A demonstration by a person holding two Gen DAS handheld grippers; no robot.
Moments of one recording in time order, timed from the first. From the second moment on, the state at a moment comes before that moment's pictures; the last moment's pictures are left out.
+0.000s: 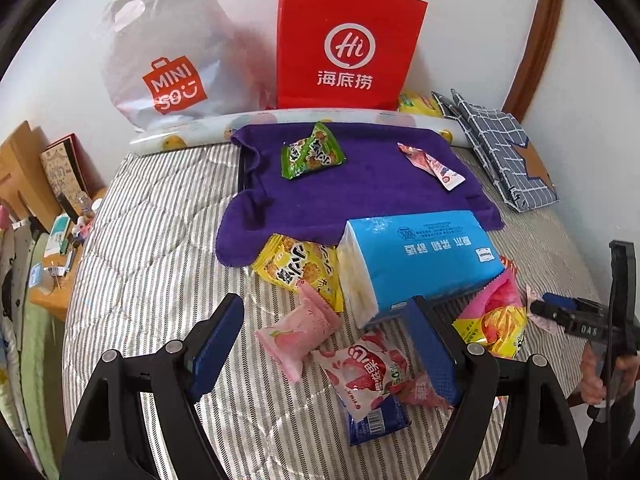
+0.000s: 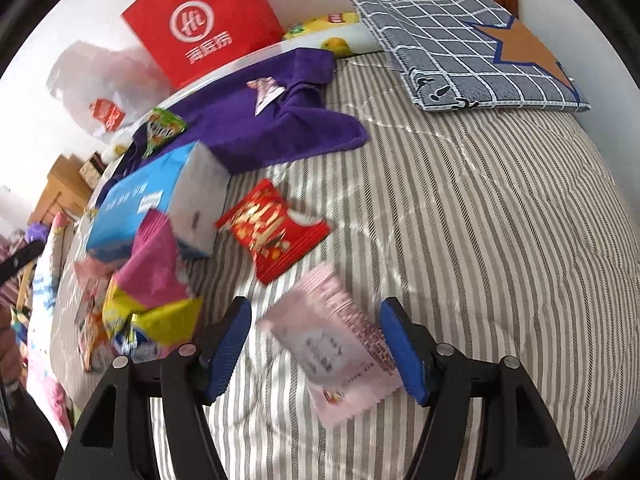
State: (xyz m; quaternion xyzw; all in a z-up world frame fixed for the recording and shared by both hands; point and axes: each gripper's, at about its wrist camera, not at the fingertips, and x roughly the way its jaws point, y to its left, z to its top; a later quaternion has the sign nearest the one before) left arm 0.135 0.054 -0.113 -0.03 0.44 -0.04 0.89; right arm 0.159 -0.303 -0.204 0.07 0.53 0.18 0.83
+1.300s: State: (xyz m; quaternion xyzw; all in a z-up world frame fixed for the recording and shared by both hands) left arm 0.223 0.080 -0.188 -0.03 0.52 -0.04 0.85; right arm 0.151 -0.275 -0.221 -0.01 0.44 0.08 0.90
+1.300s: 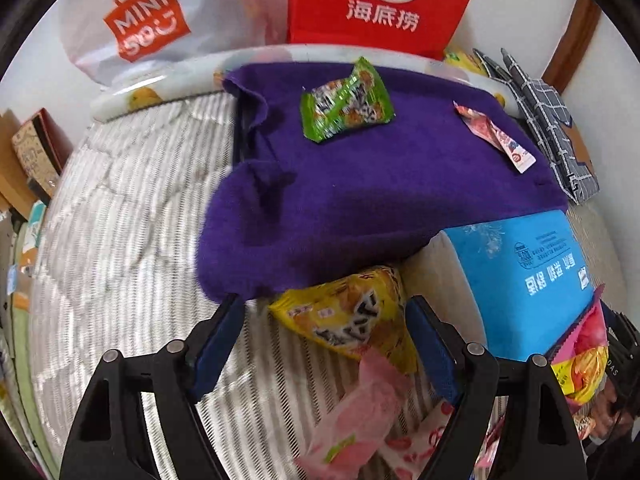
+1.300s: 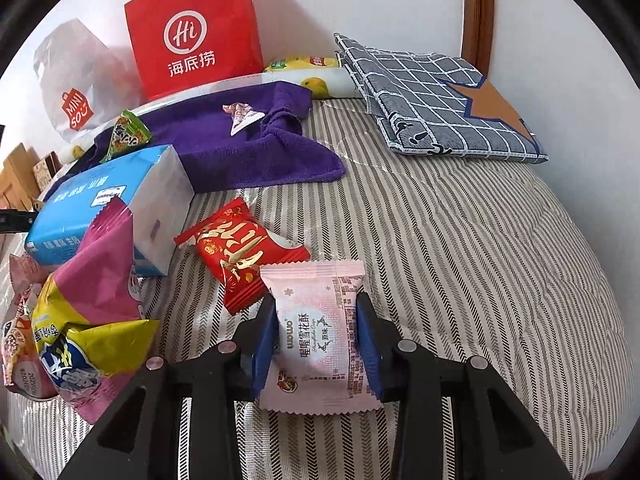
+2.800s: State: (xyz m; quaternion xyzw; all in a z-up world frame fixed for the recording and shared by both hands) left arm 0.175 0.069 -0.066 -0.08 0.40 -0.08 0.91; right arm 0.158 -0.211 -0.080 -0.01 0.35 0.10 0.93
